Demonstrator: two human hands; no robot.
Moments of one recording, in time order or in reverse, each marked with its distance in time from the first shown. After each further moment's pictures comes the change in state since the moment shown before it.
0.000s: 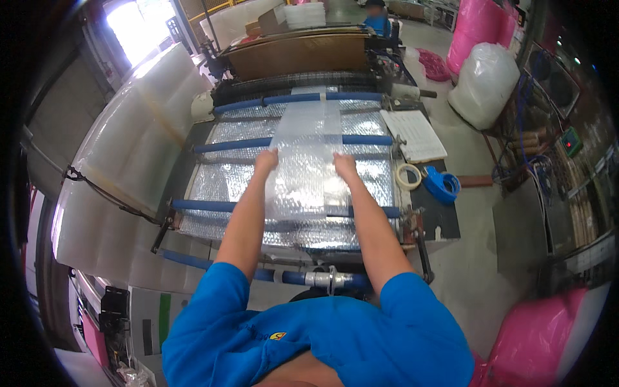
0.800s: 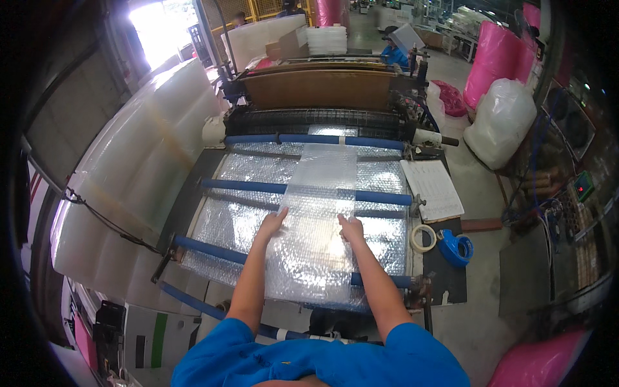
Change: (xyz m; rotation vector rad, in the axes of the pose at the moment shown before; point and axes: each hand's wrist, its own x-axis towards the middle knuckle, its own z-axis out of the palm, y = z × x) left_hand -0.006 -0.044 0.009 -0.312 -0.094 0.000; right_hand 0.007 0.009 0.023 0.048 -0.110 0.344
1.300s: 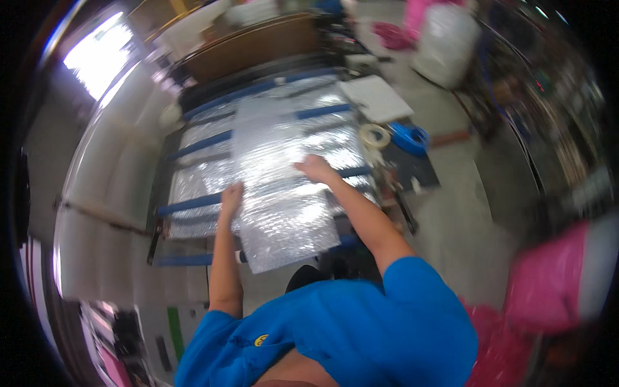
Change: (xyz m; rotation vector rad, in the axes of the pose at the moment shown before) left_hand -0.136 -0.049 -0.011 0.008 0.013 0.291; right_hand -0.115 0.044 -0.039 -0.505 -0.043 -0.613
